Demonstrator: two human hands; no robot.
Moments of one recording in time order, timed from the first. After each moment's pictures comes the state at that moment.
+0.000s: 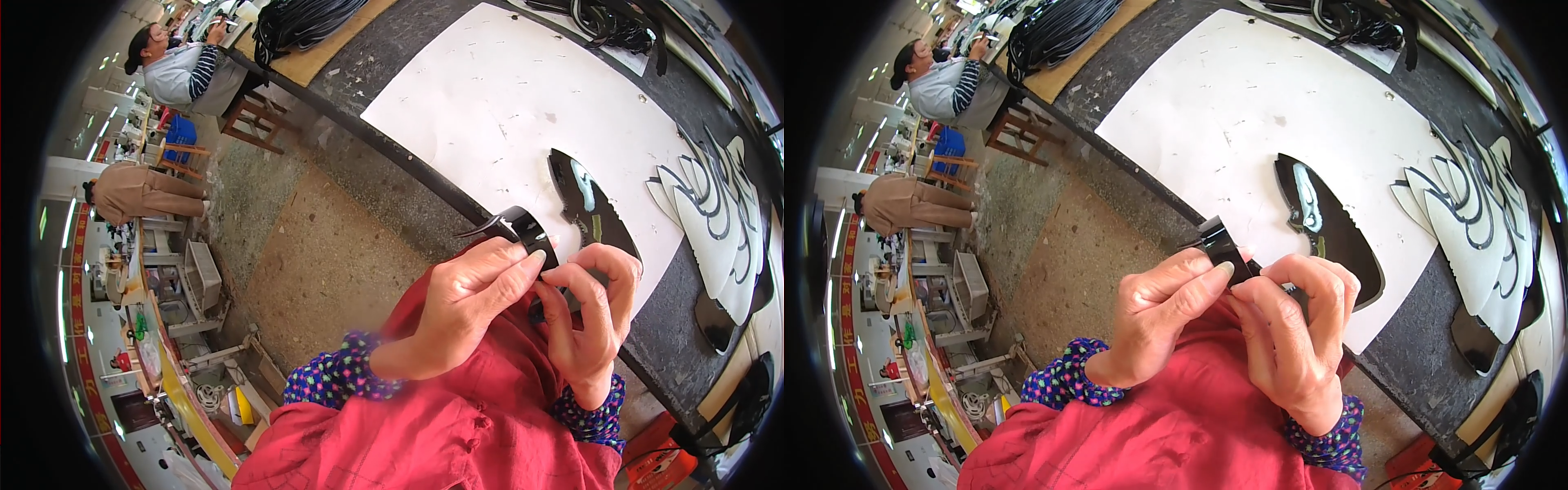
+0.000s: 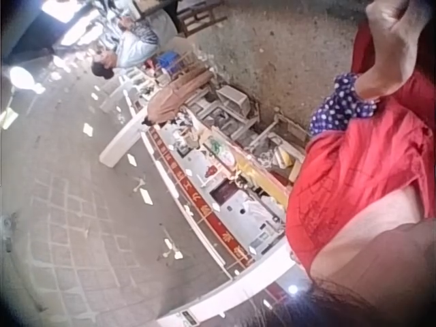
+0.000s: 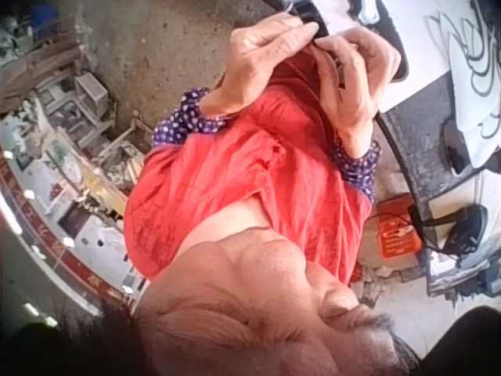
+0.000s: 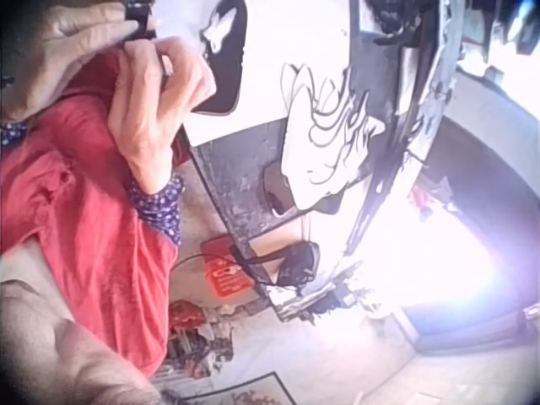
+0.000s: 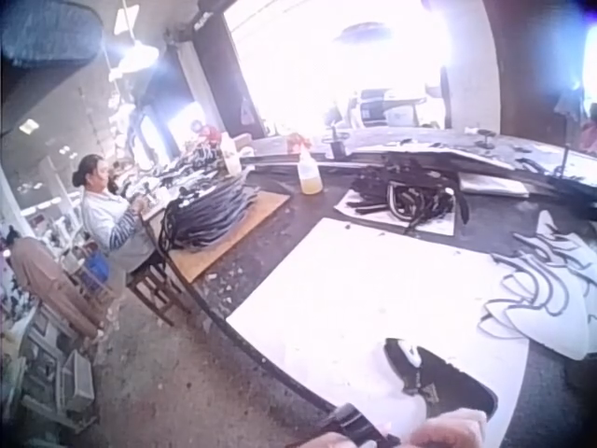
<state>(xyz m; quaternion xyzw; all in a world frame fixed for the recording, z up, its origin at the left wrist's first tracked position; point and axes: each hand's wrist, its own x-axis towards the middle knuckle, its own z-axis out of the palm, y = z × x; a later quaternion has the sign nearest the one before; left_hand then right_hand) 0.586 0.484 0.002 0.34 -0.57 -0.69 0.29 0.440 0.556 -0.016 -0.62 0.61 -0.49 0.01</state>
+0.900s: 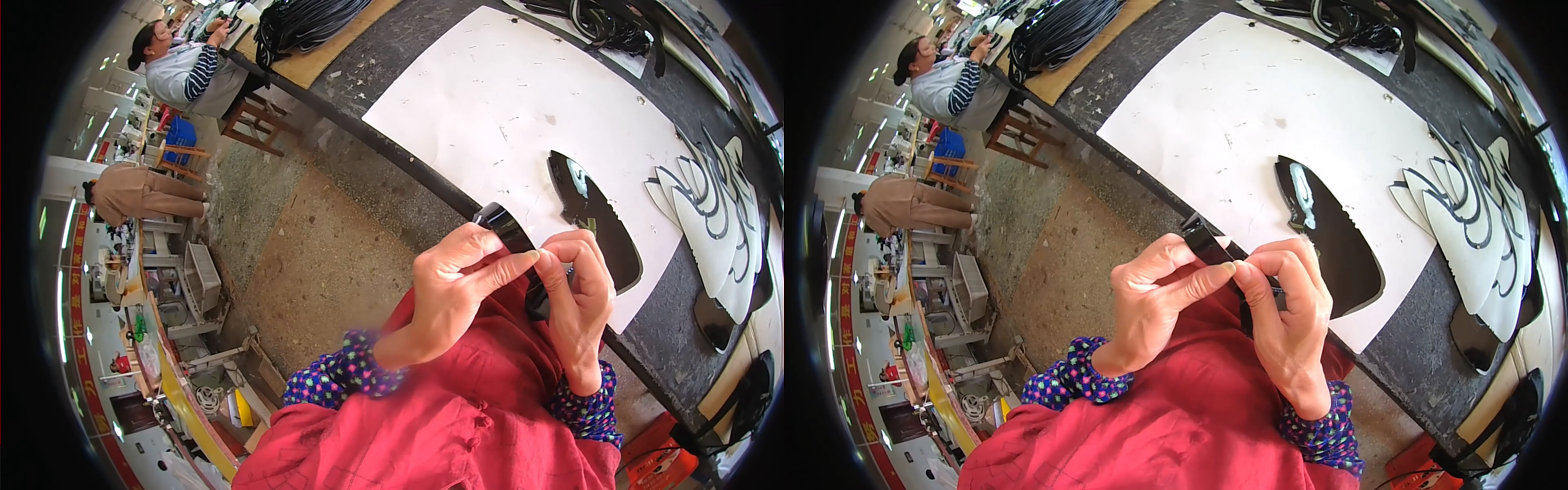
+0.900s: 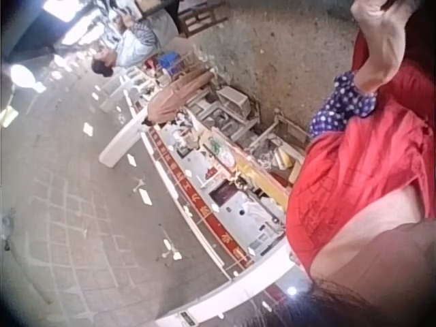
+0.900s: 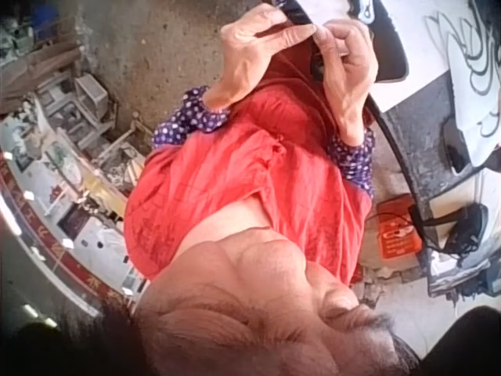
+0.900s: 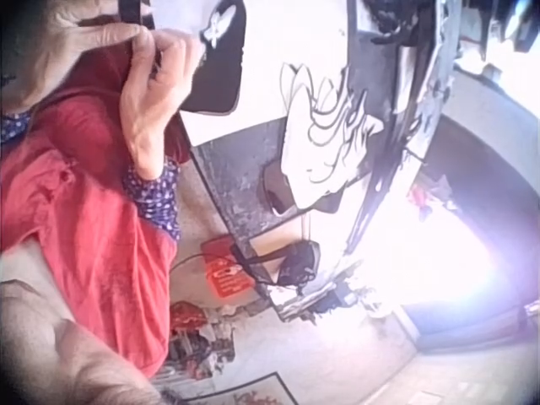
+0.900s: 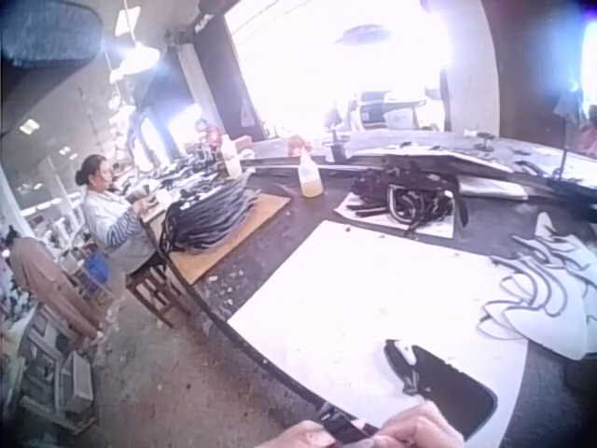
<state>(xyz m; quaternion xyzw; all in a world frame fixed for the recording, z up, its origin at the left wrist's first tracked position) 0.586 0.478 -0.012 0.42 -0.65 -0.55 0.32 0.447 0.541 -0.037 -0.47 0.60 -0.59 0.25</state>
